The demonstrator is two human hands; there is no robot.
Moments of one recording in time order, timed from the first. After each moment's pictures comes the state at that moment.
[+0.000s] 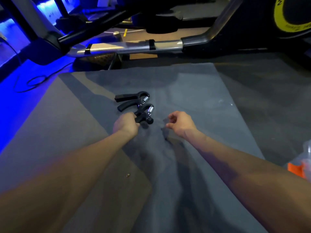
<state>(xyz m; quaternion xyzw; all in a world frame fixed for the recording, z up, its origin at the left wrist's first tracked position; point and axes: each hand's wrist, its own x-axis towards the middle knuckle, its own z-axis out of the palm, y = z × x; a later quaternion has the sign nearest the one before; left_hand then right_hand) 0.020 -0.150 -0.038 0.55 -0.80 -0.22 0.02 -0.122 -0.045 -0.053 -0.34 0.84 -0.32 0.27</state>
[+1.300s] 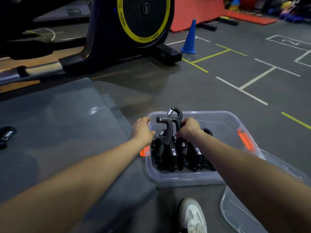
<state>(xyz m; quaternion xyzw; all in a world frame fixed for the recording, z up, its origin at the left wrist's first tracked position) -0.211 0.210 -0.018 0.22 -0.90 -0.37 -0.01 -0.277 0.359 -0.005 0.02 0.93 -0.32 0.19</state>
